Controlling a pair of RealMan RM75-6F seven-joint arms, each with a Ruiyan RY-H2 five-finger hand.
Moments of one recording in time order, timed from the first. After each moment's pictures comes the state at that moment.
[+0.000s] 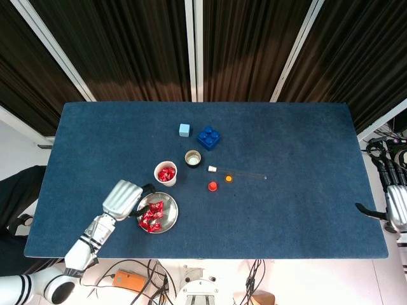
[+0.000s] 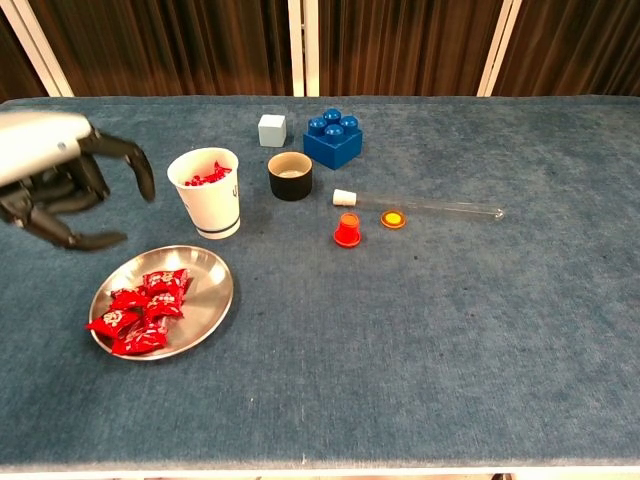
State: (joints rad) left arm -0.54 -1.40 0.02 -1.72 1.39 1.17 0.30; right arm 0.13 -0.98 0.12 -1.65 -1.41 1.39 0.12
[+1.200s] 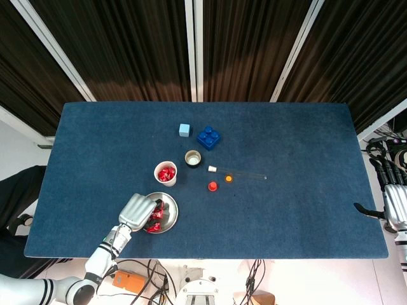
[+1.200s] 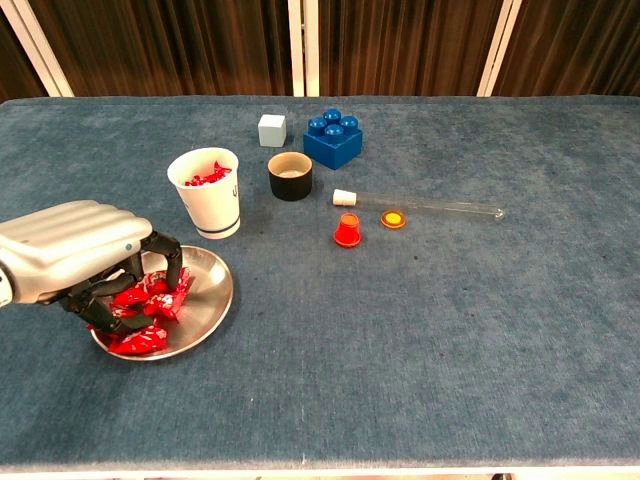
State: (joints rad) left arm -0.53 -1.56 0.02 -1.70 1.19 1.09 0.68; right arm 0.14 -0.99 0.12 -1.64 -1.39 1.36 0.12
